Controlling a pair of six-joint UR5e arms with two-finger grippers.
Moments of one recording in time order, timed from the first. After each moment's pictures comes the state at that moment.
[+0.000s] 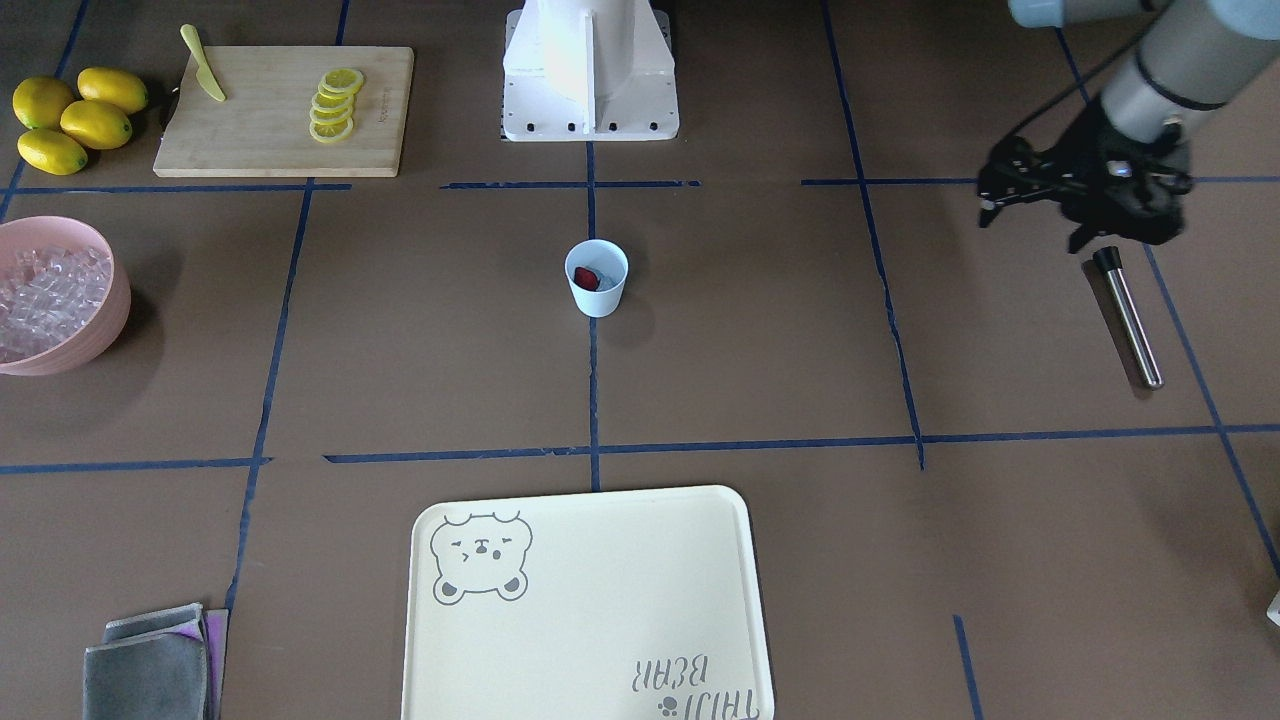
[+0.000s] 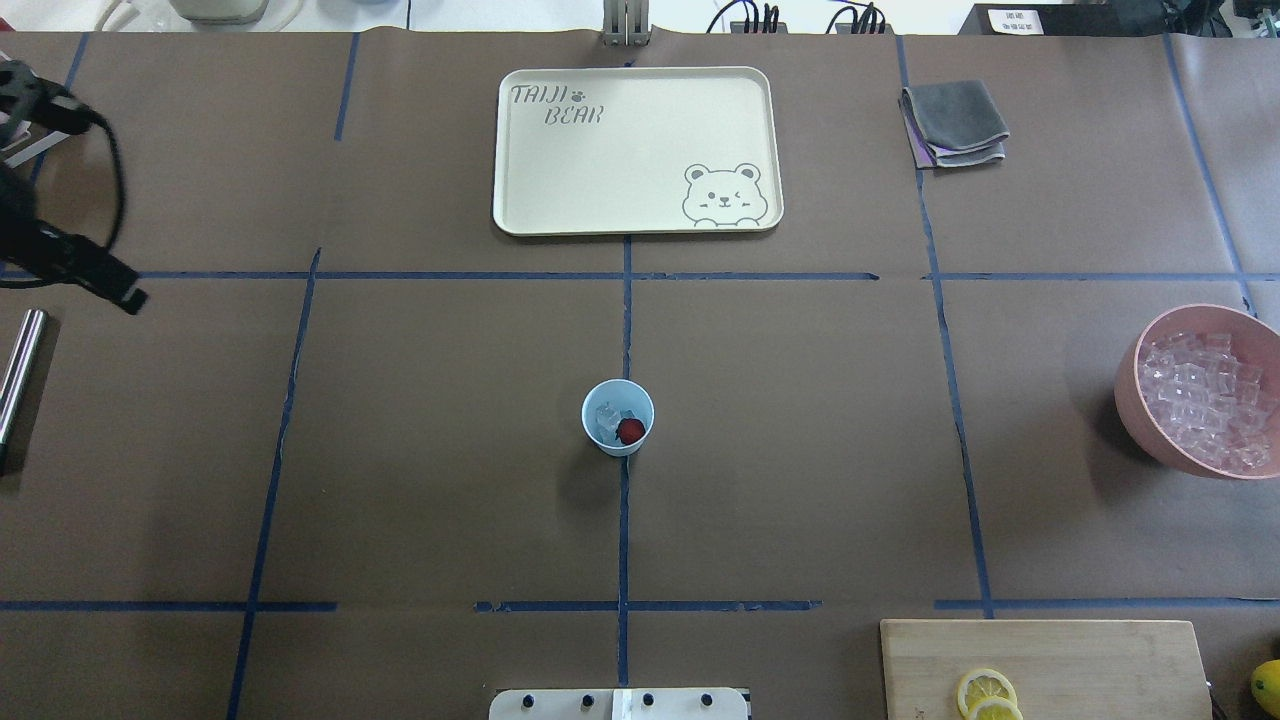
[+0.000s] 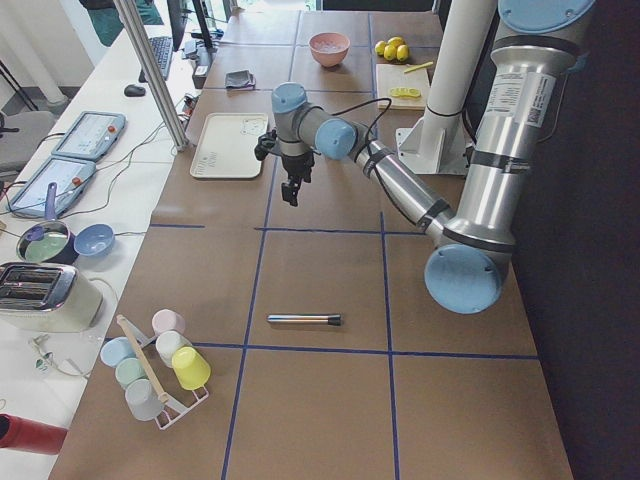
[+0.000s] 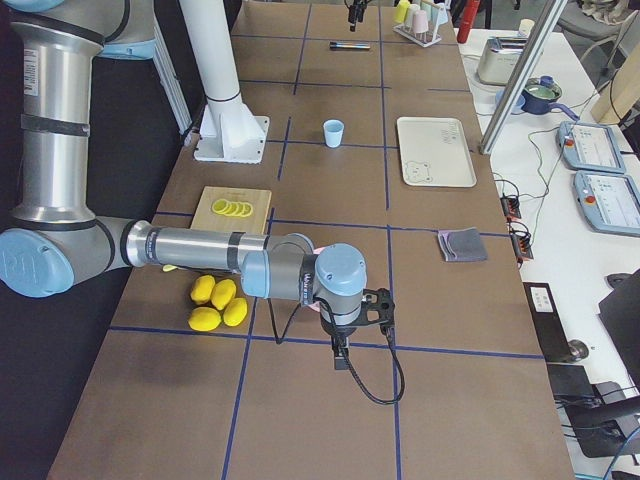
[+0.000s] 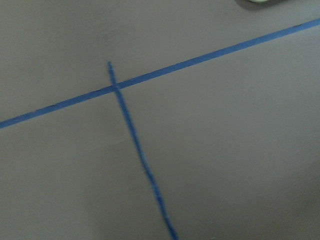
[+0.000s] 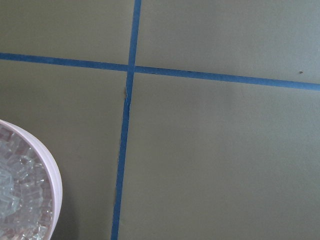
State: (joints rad) left arm -1.13 -1.69 -2.07 -1.35 -2.30 -0.22; right arm 1.64 -1.70 1.68 -1.56 2.30 -0.14
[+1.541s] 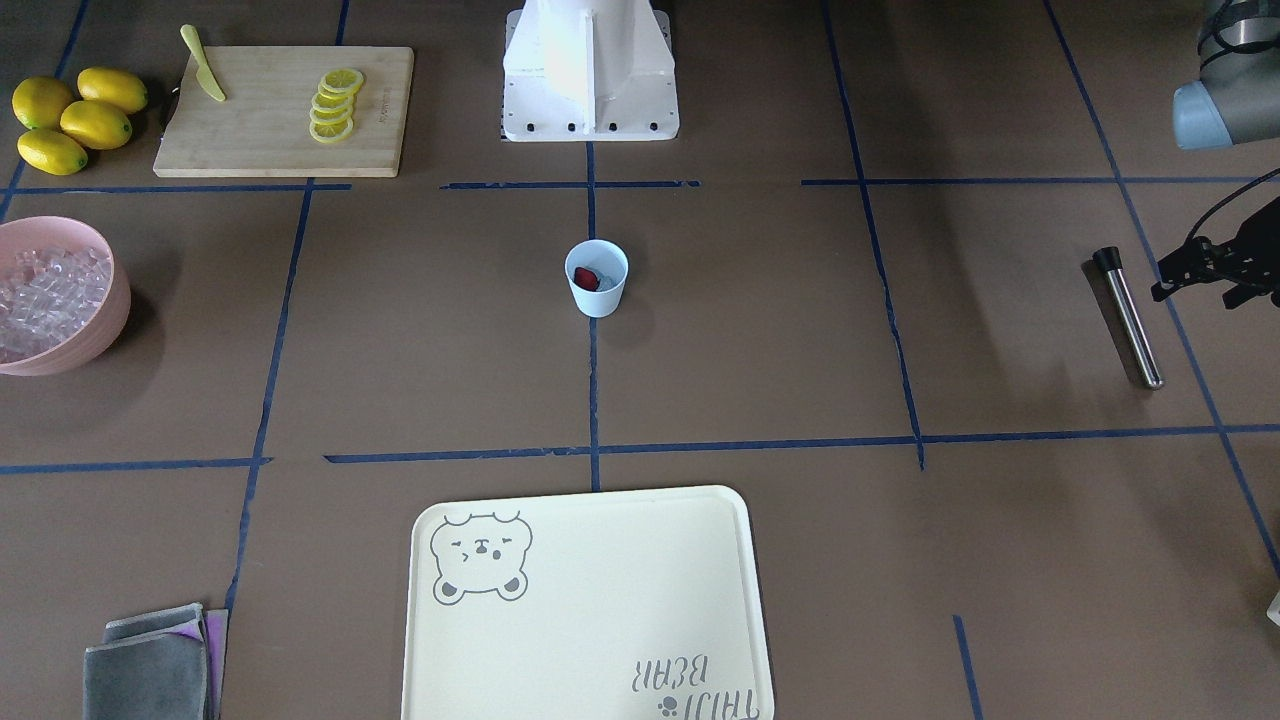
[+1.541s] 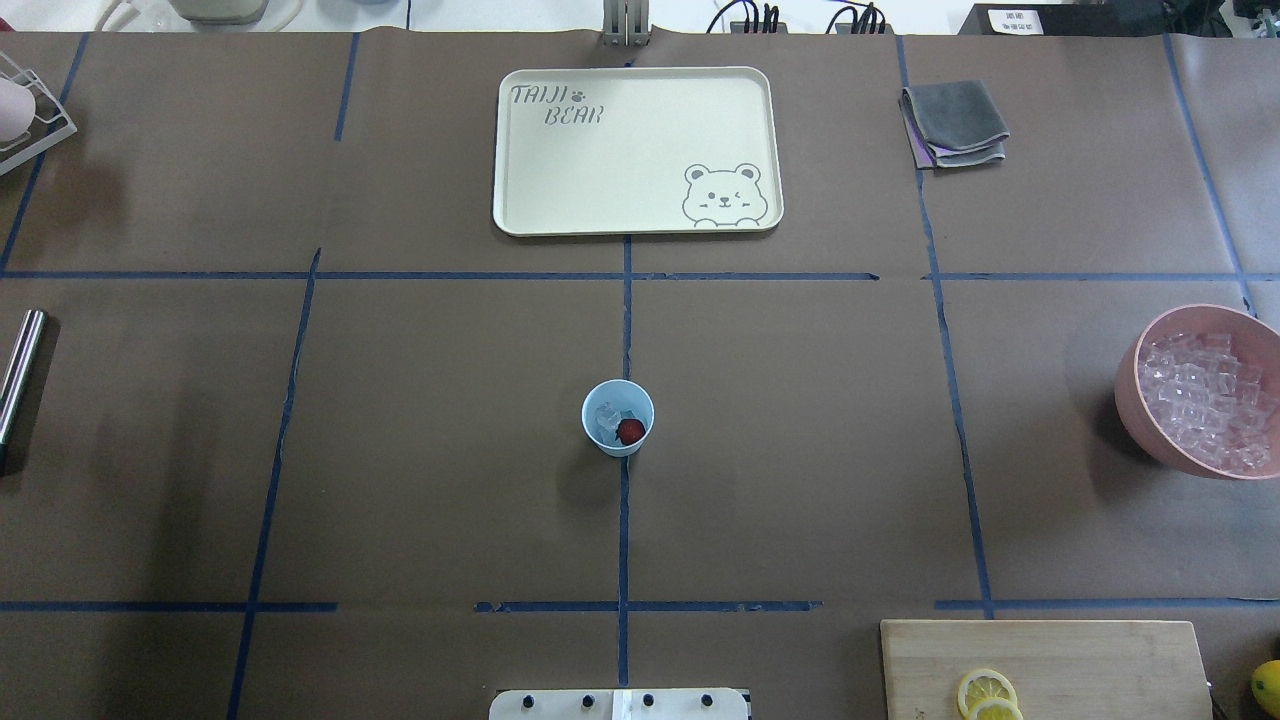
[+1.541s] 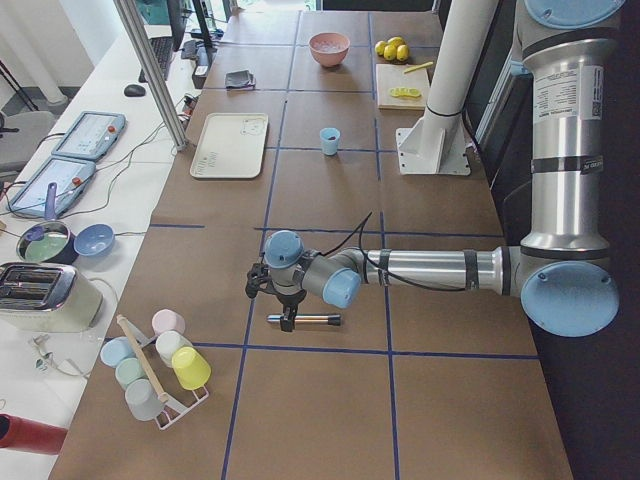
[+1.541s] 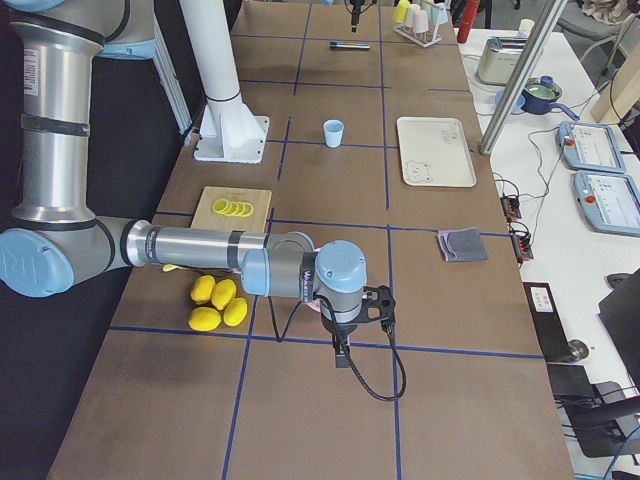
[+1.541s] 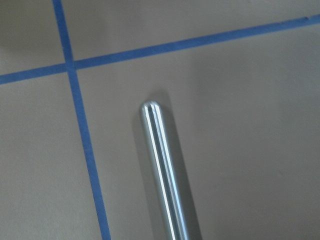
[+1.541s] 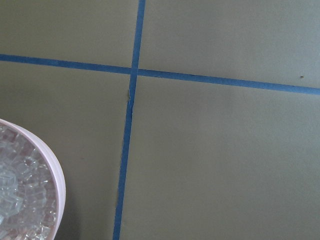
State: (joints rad) left arm -1.24 -1.51 -1.53 -2.04 -2.32 -0.36; right arm 1.64 -1.70 1.69 -1.56 2.30 -0.14
